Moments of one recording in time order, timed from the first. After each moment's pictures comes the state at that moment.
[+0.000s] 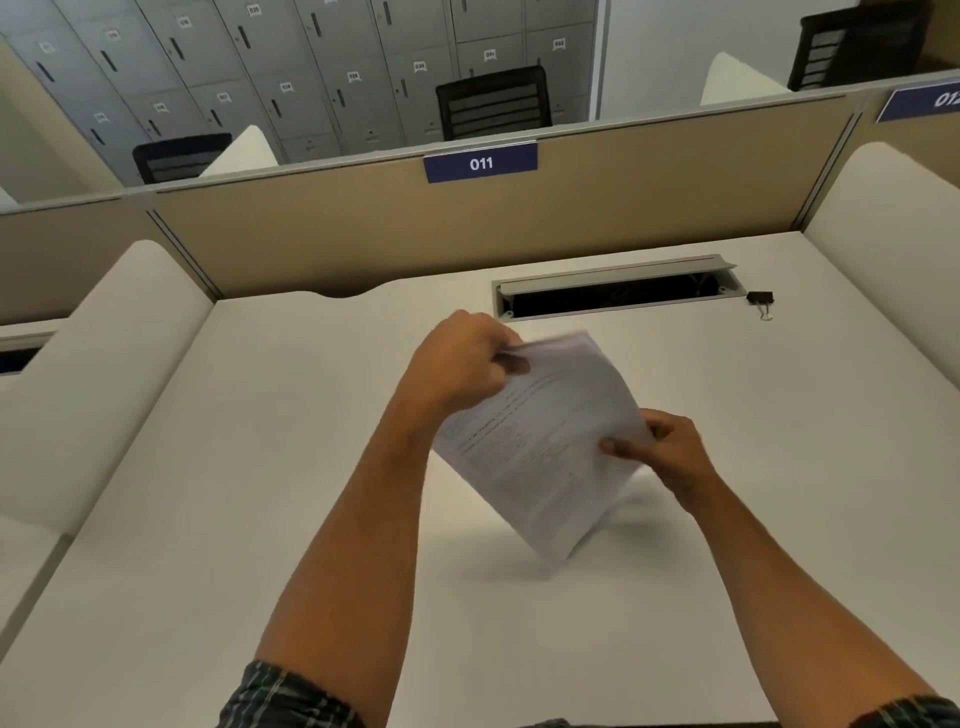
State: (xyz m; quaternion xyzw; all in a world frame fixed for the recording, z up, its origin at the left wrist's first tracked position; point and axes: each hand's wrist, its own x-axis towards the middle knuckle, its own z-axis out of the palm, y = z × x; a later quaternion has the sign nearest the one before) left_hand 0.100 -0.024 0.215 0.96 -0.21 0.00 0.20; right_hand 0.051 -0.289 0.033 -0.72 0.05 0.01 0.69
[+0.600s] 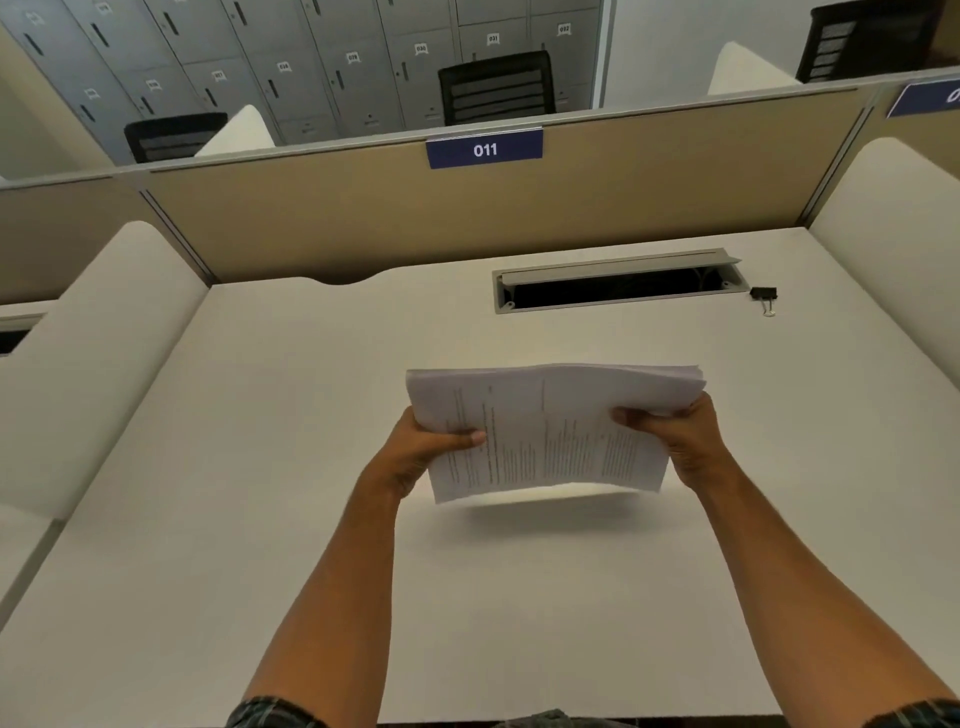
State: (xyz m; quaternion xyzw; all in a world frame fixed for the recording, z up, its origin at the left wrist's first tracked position) left_hand 0.079 0.050 0.079 0.72 0.01 -0.16 0.68; right_hand 0.059 -0.286 0.059 -0.66 0.04 -0.05 0.75
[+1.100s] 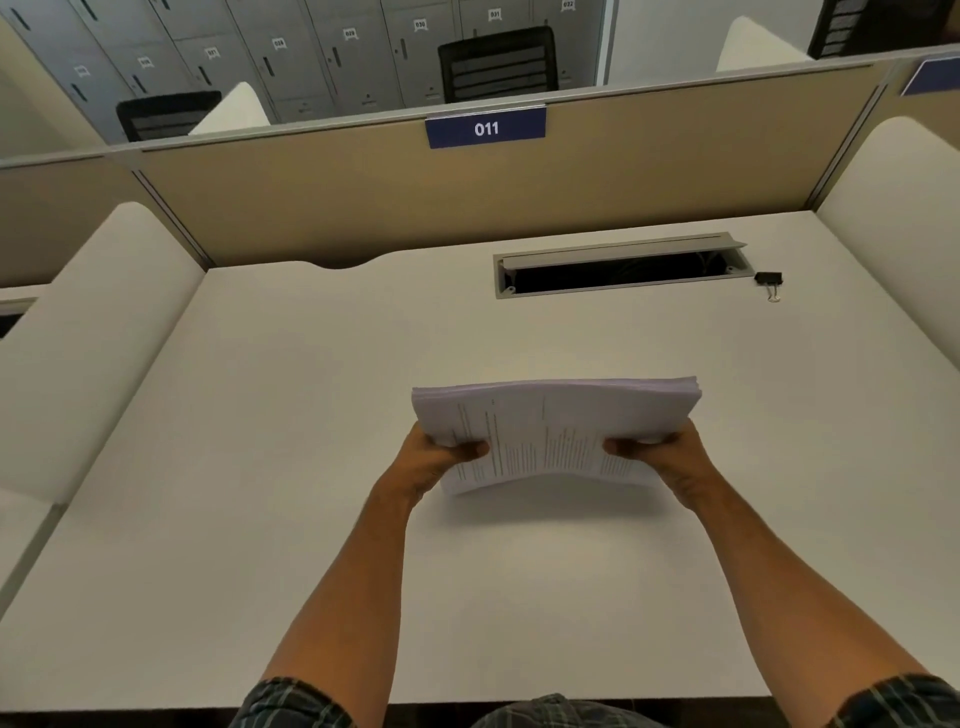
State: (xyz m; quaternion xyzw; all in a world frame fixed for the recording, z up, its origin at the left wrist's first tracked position) left_hand 0.067 0.045 0.035 0.72 0.03 -0.15 0.68; right_hand 0.038 -0.285 0.019 -0.70 0.08 0.03 0.71
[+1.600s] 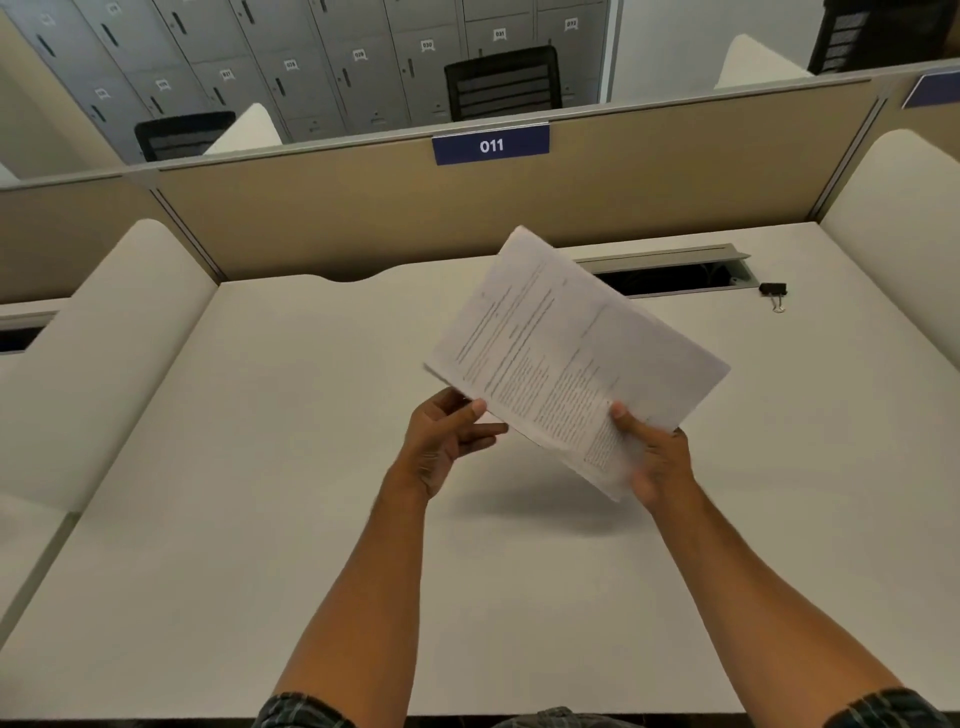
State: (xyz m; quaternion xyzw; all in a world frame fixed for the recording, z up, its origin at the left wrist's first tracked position) left_hand 0.076 0.027 0.069 0.60 0.05 -0.14 0.79; right_hand 0.054 -0.241 0.020 -0.44 0.20 -0.06 0.87
